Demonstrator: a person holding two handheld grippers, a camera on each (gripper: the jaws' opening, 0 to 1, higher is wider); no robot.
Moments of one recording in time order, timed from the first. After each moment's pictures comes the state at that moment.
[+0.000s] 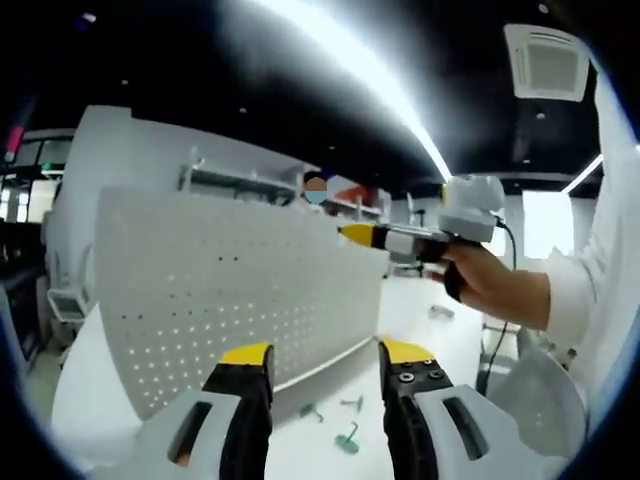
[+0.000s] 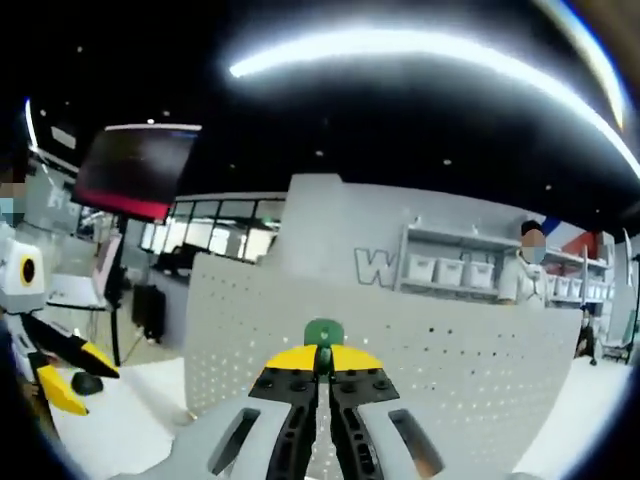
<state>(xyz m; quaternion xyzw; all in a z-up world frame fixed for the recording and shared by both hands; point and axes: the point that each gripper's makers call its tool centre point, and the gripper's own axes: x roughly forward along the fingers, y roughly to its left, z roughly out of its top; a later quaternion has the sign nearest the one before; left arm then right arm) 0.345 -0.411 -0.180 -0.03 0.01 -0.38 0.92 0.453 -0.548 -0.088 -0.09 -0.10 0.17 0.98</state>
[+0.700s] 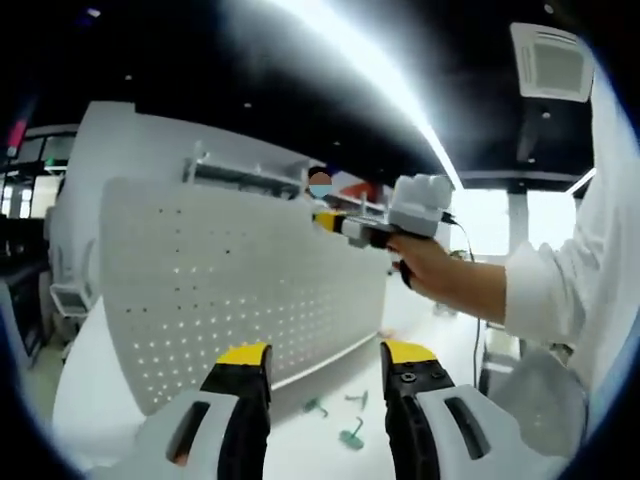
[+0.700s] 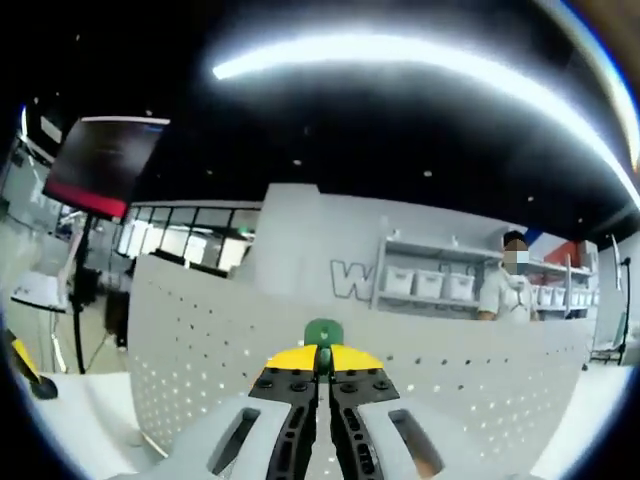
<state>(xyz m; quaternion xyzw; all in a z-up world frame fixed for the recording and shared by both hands) 0.350 -0.405 -0.185 -0.03 0.02 -0.37 0.93 0.532 -0.561 -0.077 -0.08 -0.13 0.12 0.98</state>
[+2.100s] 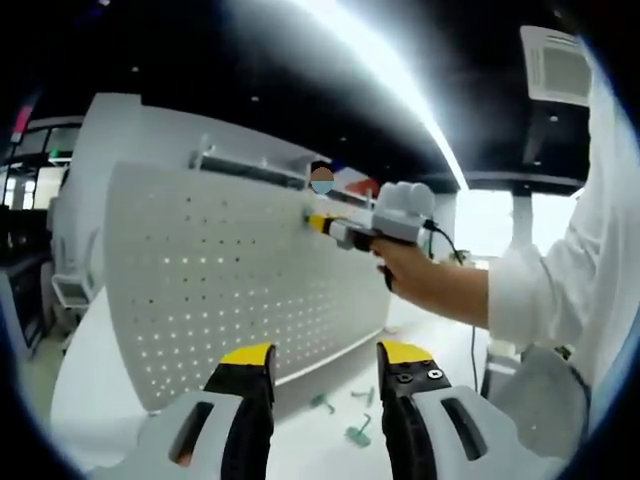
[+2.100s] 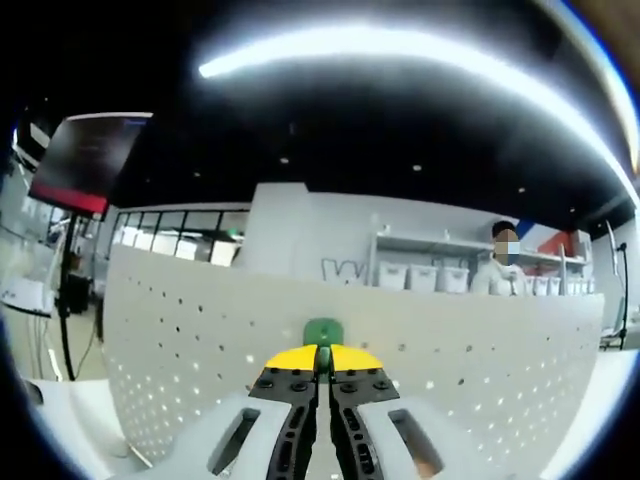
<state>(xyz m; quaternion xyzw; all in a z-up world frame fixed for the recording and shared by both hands) 0.365 -0.397 -0.192 -0.04 0.04 -0.37 0.93 0.568 -0.559 -0.091 -0.07 -0.13 0.11 0.98</state>
